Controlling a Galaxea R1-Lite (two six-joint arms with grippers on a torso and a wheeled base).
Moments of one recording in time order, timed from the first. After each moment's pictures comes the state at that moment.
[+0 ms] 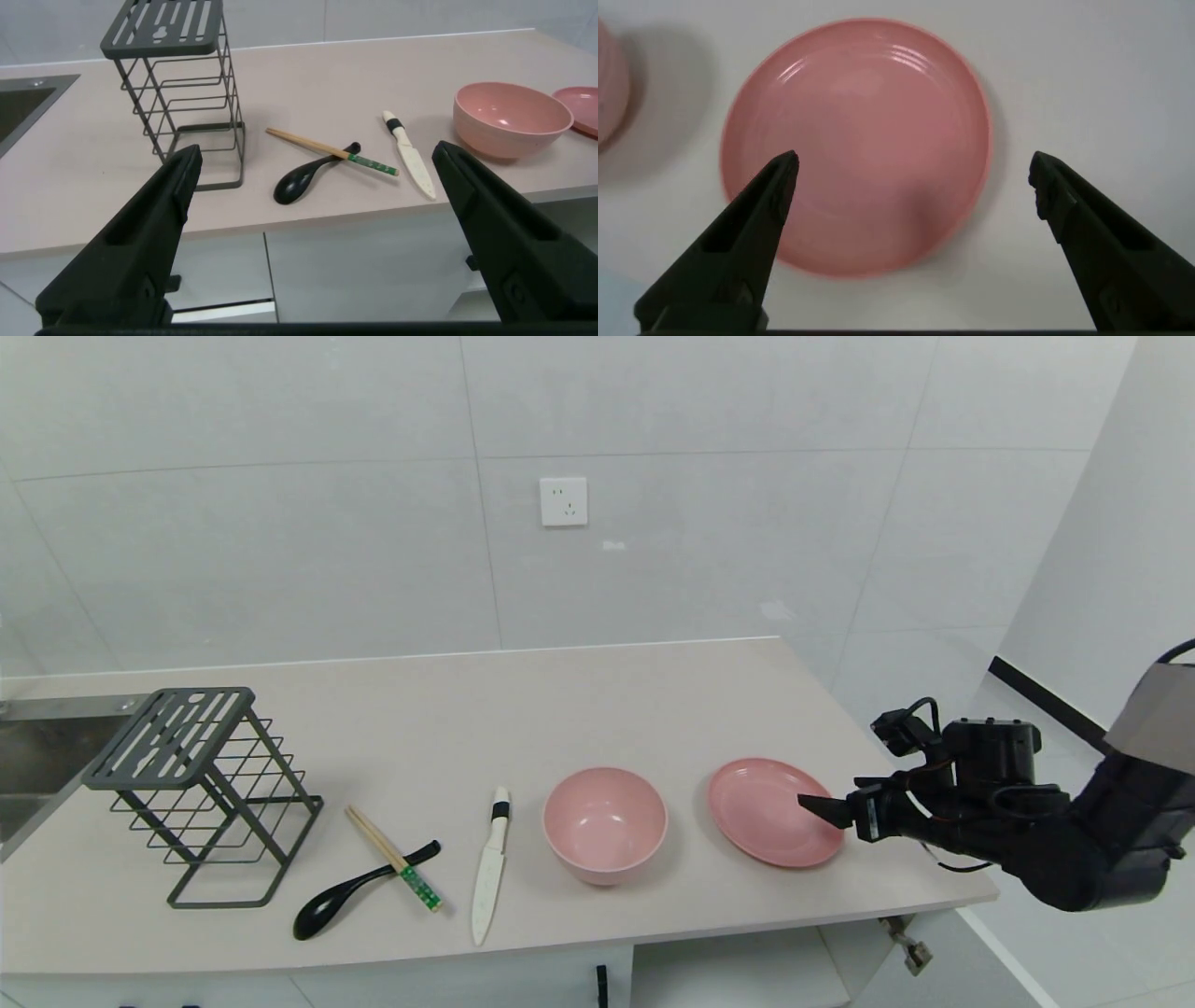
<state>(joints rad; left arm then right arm) 0.00 0.00 0.00 0.00 -0.05 0.03 0.07 2.22 -0.61 -0.98 0.35 -0.09</state>
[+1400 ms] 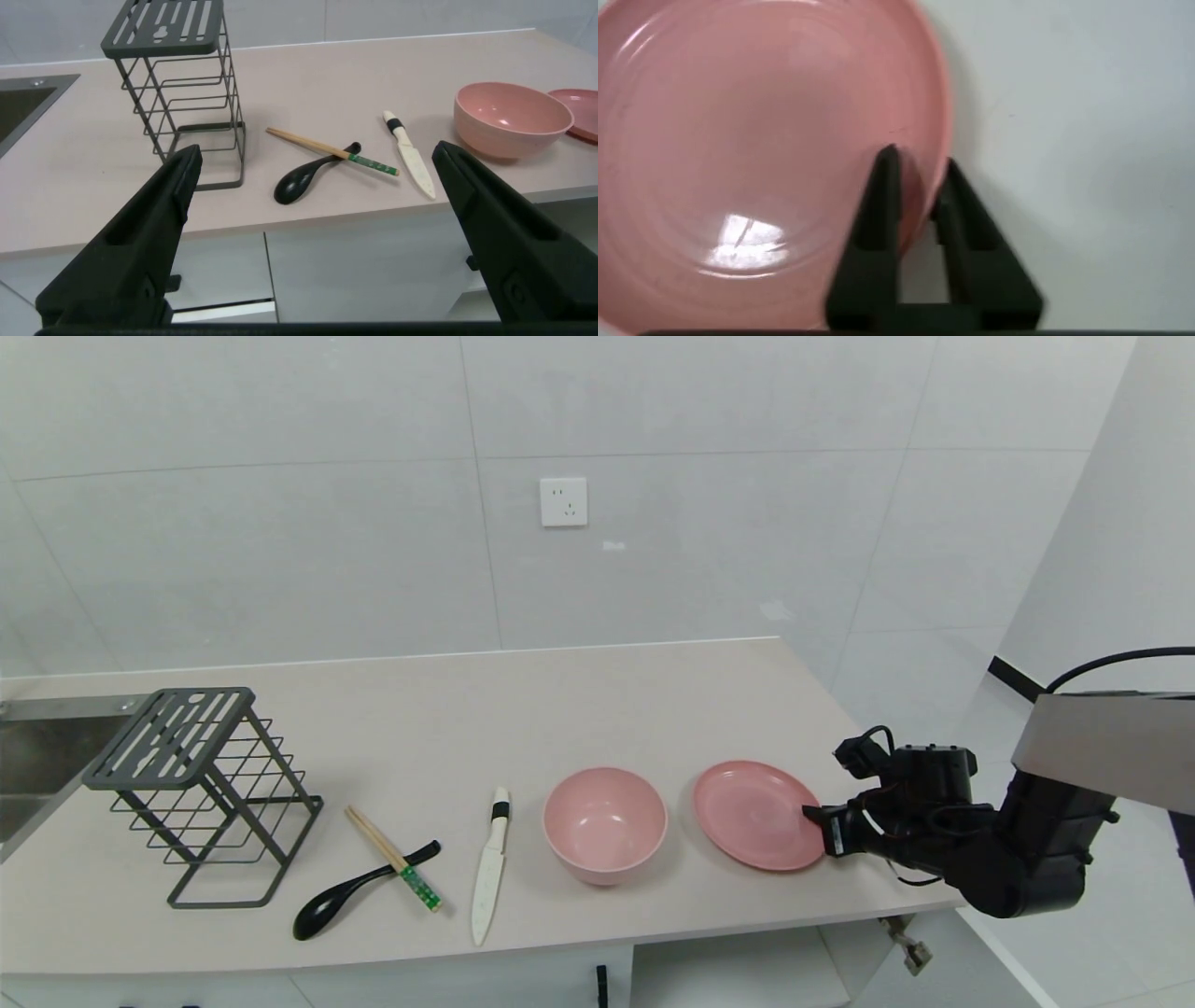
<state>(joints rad) 0.00 0.00 0.00 0.00 -0.05 0.03 0.10 2.43 -0.69 -1.03 0.24 -0.08</state>
